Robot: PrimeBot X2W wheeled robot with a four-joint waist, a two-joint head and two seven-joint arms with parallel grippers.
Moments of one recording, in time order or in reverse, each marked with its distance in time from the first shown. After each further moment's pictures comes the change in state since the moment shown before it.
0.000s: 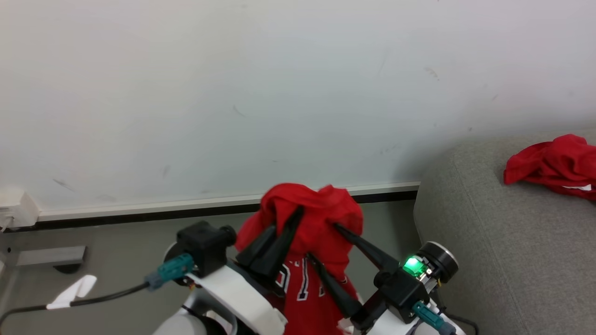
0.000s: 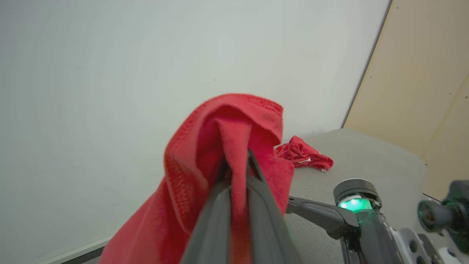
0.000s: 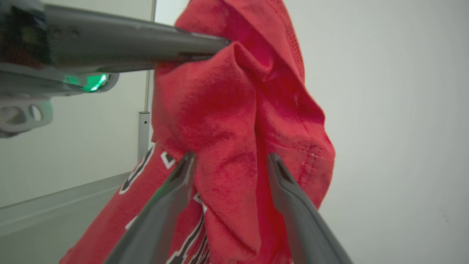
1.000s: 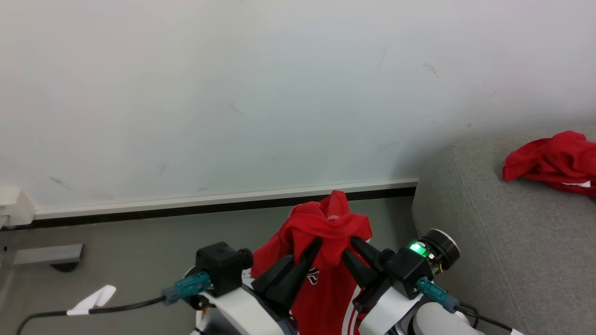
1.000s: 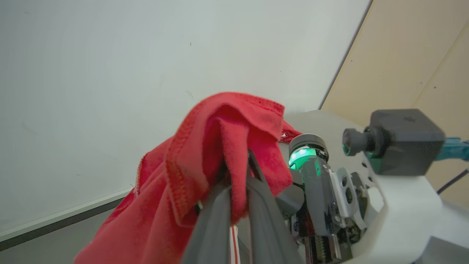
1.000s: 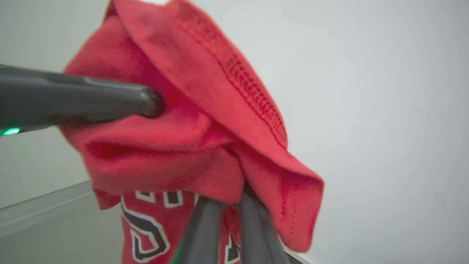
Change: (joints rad) left arm 0.063 0.000 -0.065 -0.046 -0.050 0.000 0.055; right arm -0.090 -0.002 0.017 0.105 0.086 0.000 0.000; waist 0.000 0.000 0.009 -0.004
